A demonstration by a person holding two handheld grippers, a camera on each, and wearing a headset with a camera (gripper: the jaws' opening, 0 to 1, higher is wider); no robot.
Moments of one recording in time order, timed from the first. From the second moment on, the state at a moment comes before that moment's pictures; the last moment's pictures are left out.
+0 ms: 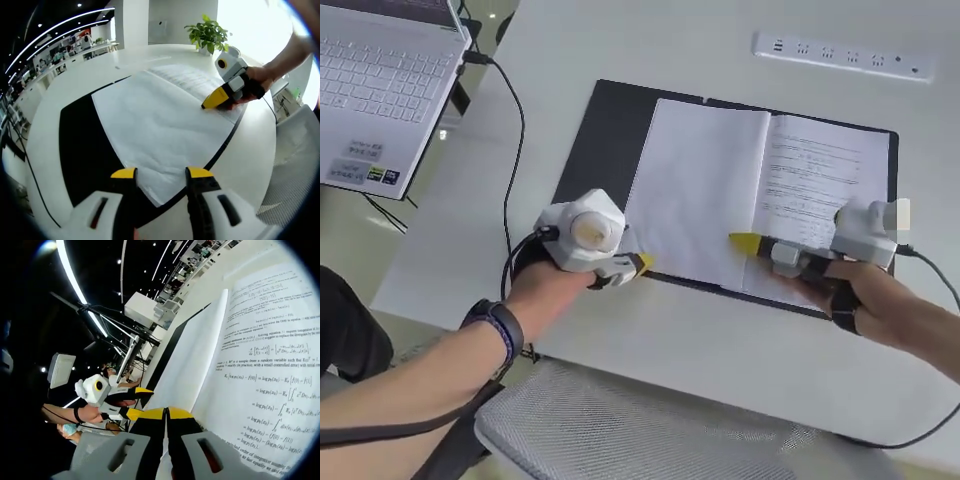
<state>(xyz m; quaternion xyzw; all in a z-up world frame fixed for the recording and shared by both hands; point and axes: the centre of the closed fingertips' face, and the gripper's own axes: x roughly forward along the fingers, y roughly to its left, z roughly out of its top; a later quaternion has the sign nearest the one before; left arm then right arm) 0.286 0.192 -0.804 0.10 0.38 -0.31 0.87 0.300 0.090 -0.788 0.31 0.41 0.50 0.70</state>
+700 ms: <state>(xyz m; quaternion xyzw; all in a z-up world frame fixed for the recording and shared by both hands) 0.292 0.195 -0.812 0.10 0.38 -0.31 0.87 0.261 0.088 -0.790 0.32 0.42 0.49 0.69</state>
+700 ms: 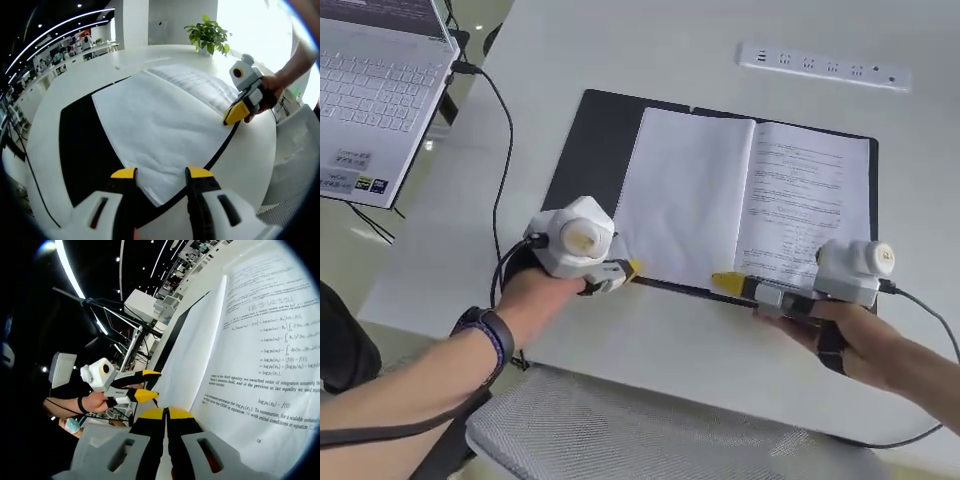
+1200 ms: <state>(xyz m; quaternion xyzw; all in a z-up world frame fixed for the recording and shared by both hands) 0.296 0.197 -0.819 0.10 0.38 -0.31 0.86 0.259 0.088 -0.792 0.31 0.43 0.48 0.70</state>
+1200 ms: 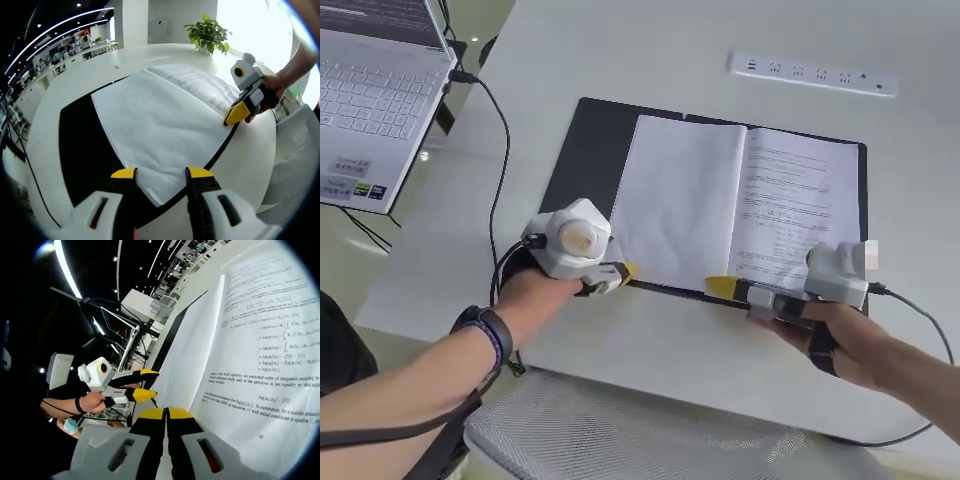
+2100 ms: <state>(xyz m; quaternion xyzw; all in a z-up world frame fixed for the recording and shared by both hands) 0.290 0.190 -0.790 0.08 0.38 -0.32 0.86 0.255 0.055 -0.761 0.26 0.41 0.47 0.74</state>
